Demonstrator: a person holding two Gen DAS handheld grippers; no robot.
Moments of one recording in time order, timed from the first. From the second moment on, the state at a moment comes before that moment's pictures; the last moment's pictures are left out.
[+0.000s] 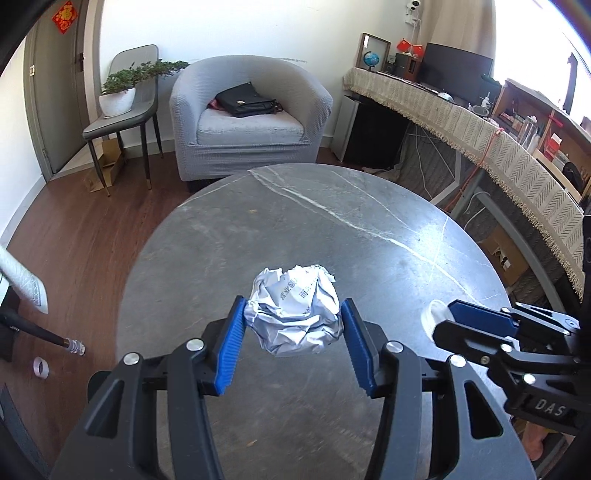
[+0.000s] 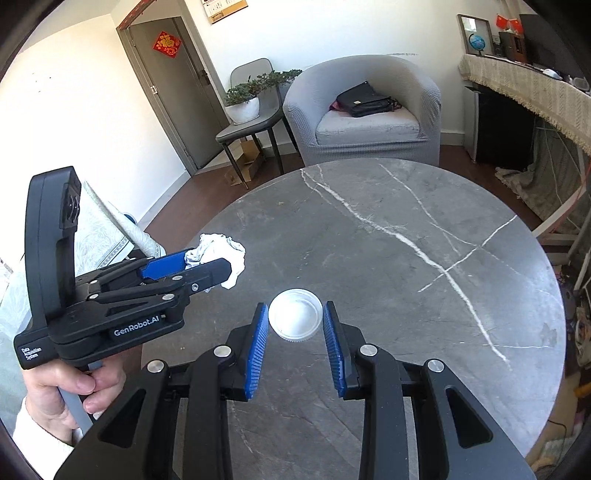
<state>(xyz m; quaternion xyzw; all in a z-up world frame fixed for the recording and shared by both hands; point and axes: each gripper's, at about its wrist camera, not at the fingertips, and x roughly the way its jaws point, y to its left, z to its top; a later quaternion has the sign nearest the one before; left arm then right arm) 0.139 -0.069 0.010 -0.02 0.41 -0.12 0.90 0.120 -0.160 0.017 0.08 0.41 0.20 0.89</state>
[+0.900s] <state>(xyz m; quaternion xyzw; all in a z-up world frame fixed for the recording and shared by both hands) 0.093 0.137 -0.020 -0.09 0.41 -0.01 0.91 0.119 0.037 0.019 -0.02 0.39 0.32 0.86</state>
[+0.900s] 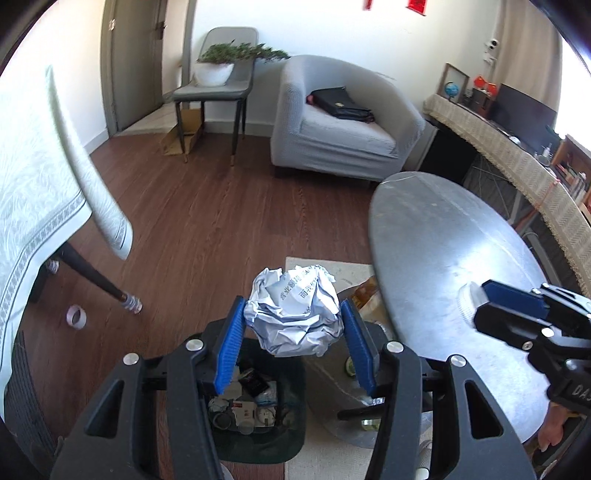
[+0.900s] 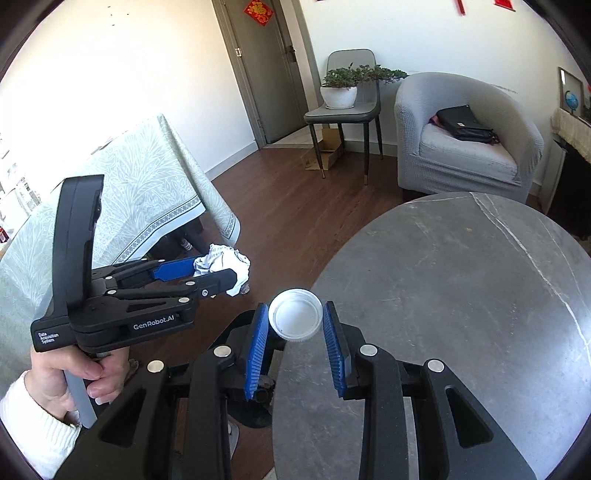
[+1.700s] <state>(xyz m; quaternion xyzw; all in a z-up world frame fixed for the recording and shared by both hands) 0.083 0.202 -0.130 -0.05 0.54 0.00 0.84 0.138 0.162 -0.026 -0.07 0.44 0.36 0.82</state>
